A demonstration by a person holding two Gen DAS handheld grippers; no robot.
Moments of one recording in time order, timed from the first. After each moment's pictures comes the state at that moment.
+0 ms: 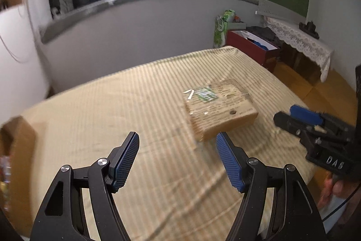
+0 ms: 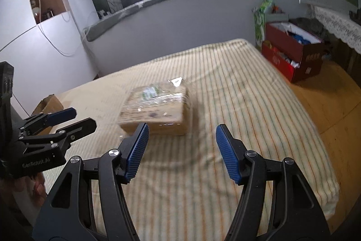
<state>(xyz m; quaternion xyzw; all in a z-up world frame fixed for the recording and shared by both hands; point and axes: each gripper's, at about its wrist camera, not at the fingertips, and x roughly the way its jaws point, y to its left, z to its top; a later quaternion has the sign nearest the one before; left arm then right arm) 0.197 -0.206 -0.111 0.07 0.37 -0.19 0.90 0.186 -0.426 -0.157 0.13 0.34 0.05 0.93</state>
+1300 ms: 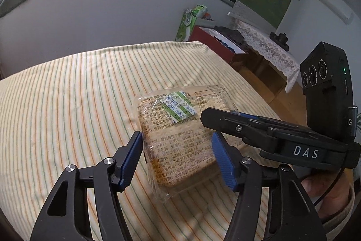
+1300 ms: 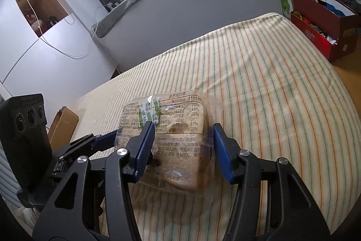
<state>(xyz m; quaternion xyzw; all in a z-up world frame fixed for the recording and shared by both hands) 0.248 -0.235 -0.145 -0.01 0.40 -0.32 0.86 0.258 -0.428 -0.174 0.20 0.39 0.14 0.89</state>
